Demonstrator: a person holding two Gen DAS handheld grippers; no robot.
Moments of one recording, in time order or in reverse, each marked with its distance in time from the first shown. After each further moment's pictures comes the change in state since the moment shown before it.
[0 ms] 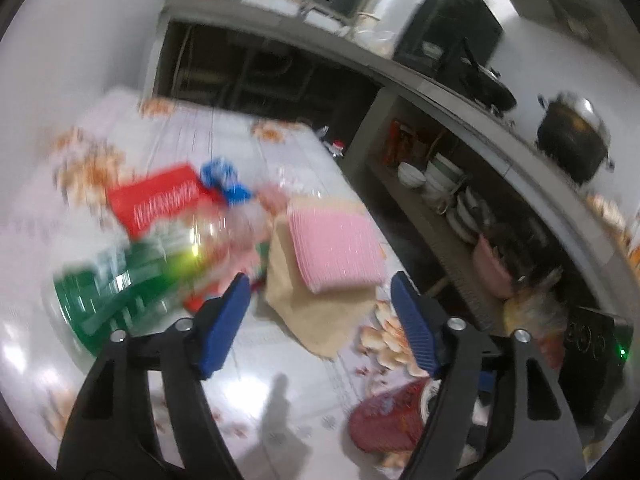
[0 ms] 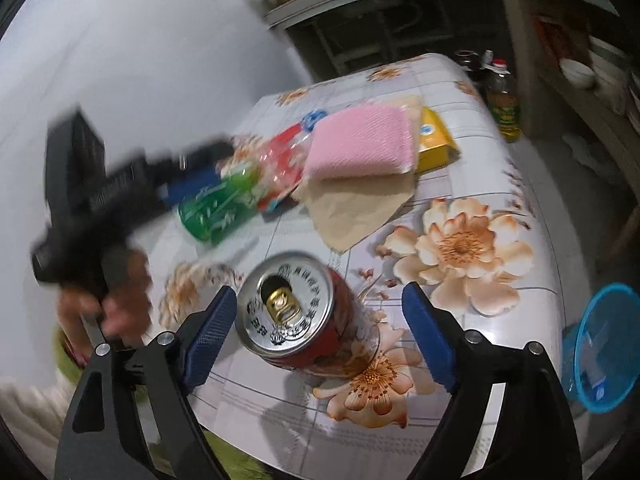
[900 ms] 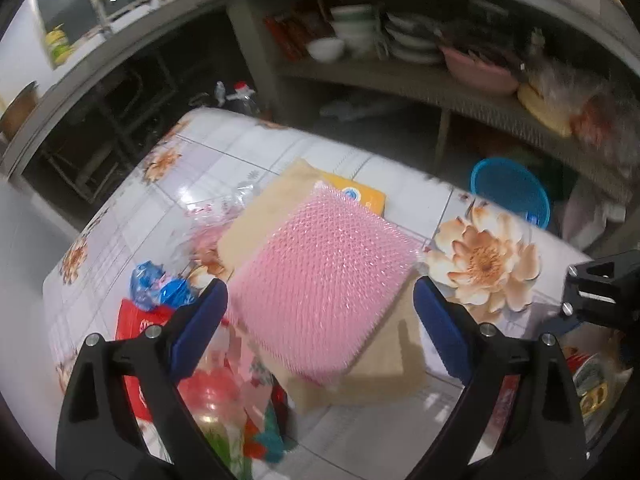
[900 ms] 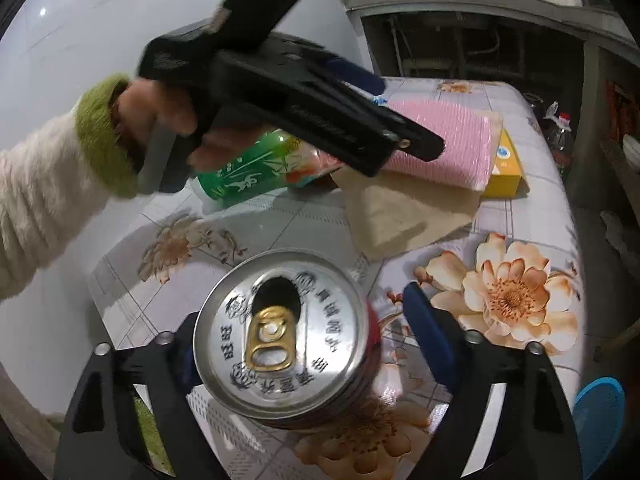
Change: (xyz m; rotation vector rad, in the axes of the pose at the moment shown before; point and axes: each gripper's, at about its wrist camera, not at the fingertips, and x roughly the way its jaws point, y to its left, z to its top) left arm 0.136 -0.071 0.031 0.792 0.373 -0.005; right arm 0.043 0.013 -0.003 -0.248 0.028 0.069
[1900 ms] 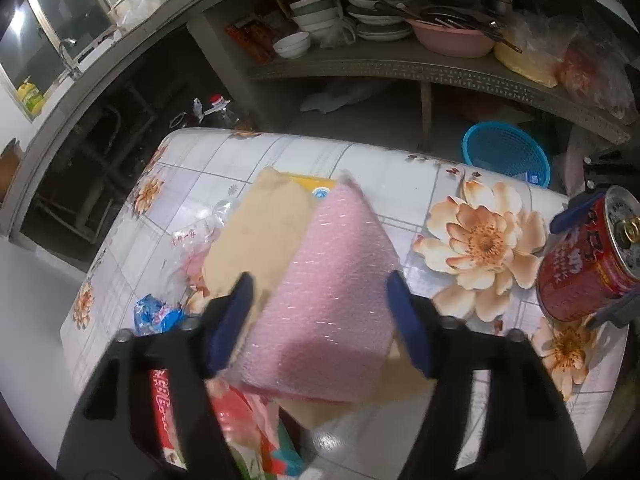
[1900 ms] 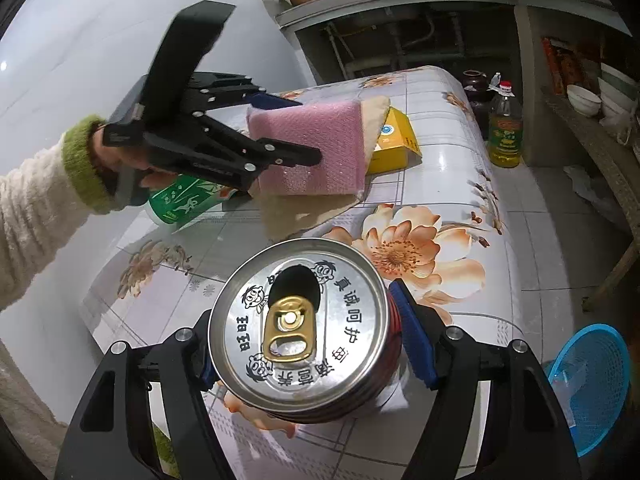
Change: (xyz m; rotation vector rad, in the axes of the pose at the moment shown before) left arm 0.002 -0.026 0.001 0.177 0.018 0.036; right arm -0.049 -0.062 -0.023 0.155 -0.058 -0.106
